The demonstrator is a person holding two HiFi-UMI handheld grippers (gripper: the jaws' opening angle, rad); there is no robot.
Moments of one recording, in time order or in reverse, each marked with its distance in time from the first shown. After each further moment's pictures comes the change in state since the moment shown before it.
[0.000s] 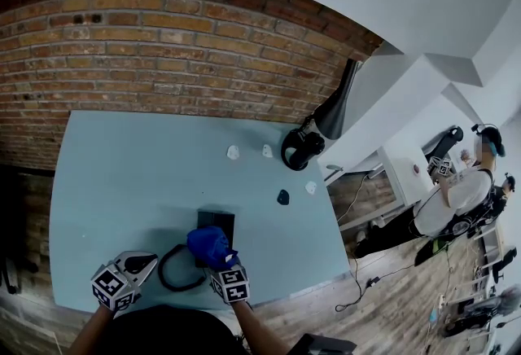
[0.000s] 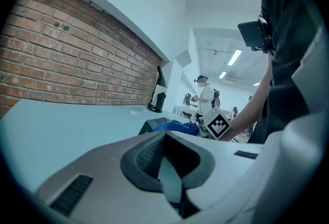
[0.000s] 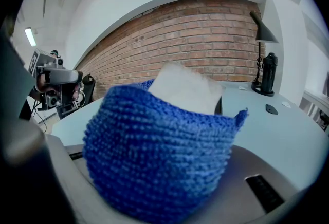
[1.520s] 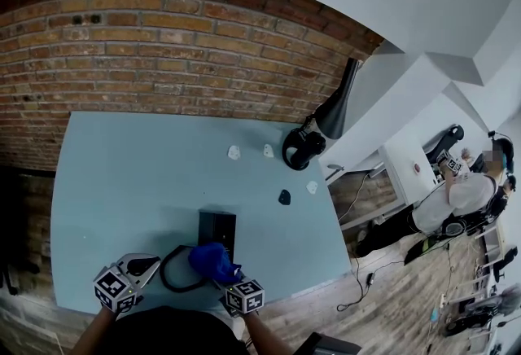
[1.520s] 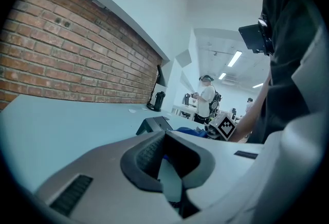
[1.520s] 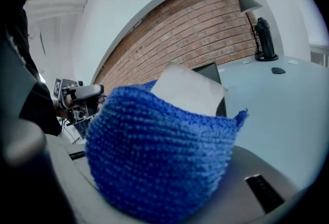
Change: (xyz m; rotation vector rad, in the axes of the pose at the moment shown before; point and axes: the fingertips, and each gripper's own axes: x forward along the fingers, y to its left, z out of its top) left arm 0.003 -0.005 -0.005 -0.023 0.006 -0.018; right arm -0.030 0.020 -0.035 0.241 -0.045 0.216
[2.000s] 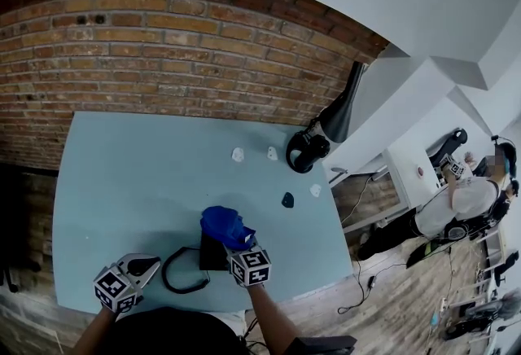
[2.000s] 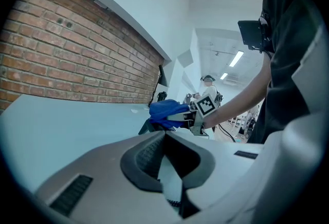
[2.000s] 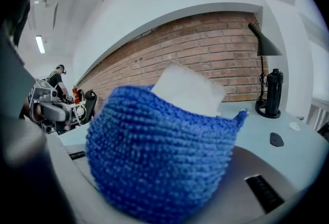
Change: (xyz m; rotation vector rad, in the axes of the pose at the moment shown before) left arm -0.004 0.007 0.003 -0.010 0.000 0.017; right arm 0.028 -0.043 0.135 -0.263 -0.140 -0.137
